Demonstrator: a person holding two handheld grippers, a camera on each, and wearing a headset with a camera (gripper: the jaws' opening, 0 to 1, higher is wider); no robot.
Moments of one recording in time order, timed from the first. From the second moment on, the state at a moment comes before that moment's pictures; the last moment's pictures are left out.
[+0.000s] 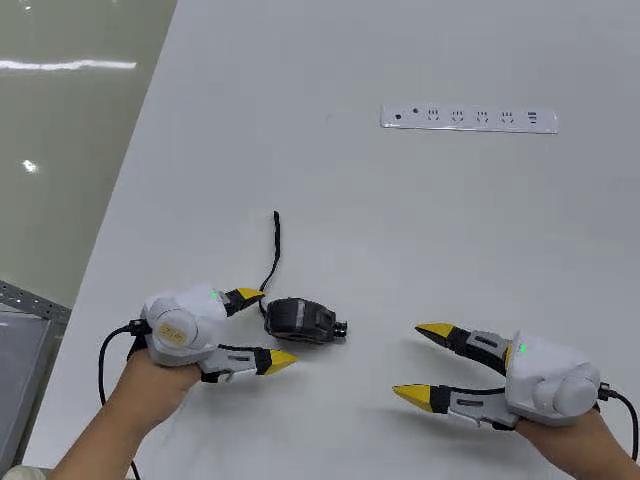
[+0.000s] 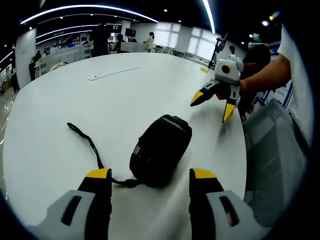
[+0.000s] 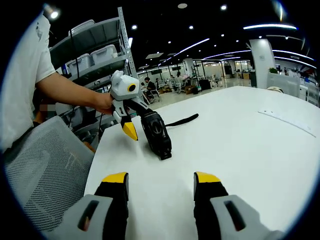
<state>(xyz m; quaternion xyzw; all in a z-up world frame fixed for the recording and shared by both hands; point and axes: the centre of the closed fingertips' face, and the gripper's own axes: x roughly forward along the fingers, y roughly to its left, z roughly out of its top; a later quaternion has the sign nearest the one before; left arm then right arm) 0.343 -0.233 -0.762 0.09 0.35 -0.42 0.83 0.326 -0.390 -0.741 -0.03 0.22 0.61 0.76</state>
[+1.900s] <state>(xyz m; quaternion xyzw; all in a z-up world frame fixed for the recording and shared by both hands) 0.346 -0.251 -0.768 0.06 0.34 -0.49 0.80 0.340 -0.358 -0.757 -0.02 0.22 0.63 0.74</state>
